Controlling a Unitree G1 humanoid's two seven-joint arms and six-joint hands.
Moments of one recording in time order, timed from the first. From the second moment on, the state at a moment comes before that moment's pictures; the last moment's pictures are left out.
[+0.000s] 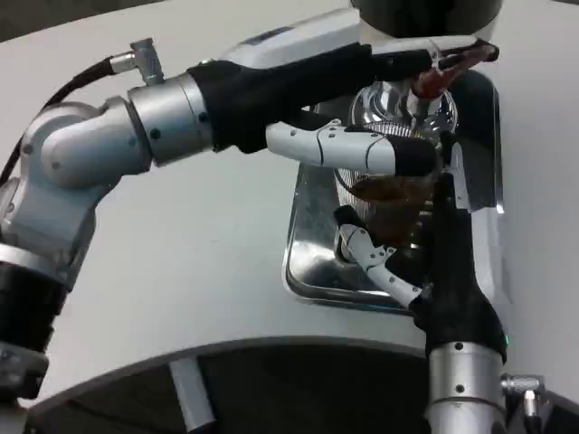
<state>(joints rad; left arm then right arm) -1.06 0.53 -0.18 0.44 0.05 -0.58 -0.78 -0.21 0.06 0.31 -0.24 -0.48 0.29 -0.45</state>
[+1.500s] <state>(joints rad) -1.01 0.46 -0.03 0.46 -0.15 -0.53 -0.80 -0.27 0.06 0.28 -0.14 -0.45 0.21 -0.46</state>
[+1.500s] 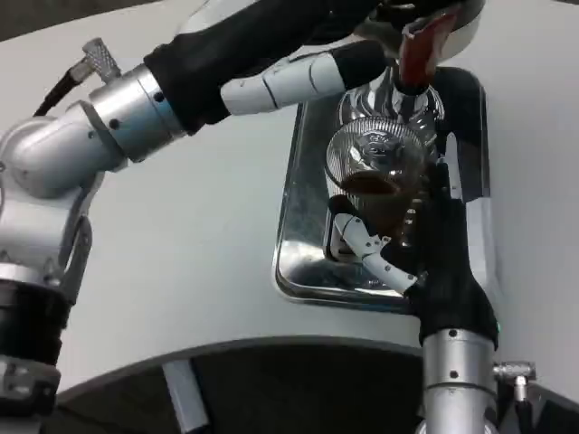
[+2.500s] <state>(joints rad) -0.78 0.54 0.11 0.34 -0.23 -0.49 -0.80 -0.32 0.07 0.28 -0.04 -0.44 0.15 -0.49</state>
